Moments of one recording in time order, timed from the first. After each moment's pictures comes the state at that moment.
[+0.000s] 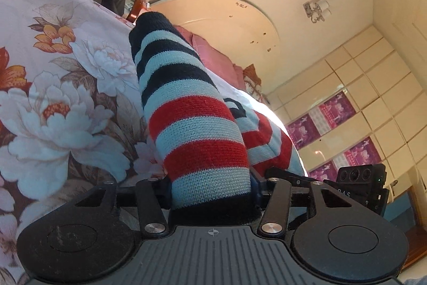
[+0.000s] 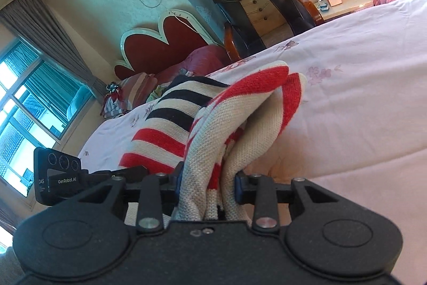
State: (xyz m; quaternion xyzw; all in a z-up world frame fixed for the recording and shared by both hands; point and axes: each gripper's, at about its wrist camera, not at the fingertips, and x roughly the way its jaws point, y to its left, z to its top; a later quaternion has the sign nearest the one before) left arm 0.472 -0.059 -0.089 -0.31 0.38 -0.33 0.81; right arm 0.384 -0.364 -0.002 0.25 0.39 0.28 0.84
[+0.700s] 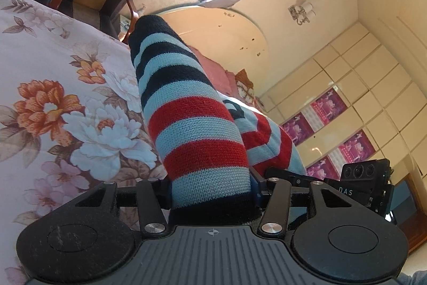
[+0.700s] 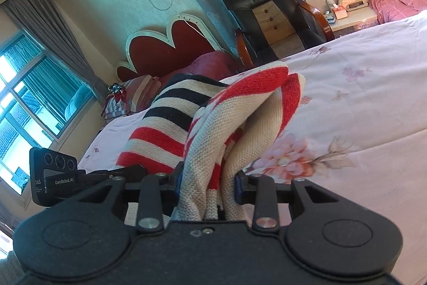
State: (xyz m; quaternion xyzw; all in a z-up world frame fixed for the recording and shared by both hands) left arm 0.413 0.042 -0.045 -0.29 0.36 -0.34 0.82; right arm 0.337 -0.277 0.038 0.23 0.37 0.27 0.86
